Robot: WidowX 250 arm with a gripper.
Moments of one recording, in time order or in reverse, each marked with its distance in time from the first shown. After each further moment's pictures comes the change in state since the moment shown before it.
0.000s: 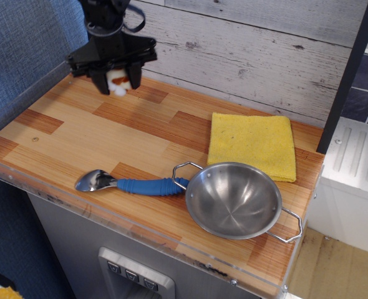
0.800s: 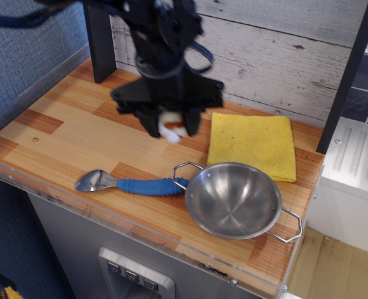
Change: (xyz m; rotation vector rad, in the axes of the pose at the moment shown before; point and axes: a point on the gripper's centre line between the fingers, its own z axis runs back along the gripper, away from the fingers) arm -0.105 -0.050 0.057 -0.120 0.046 -0.246
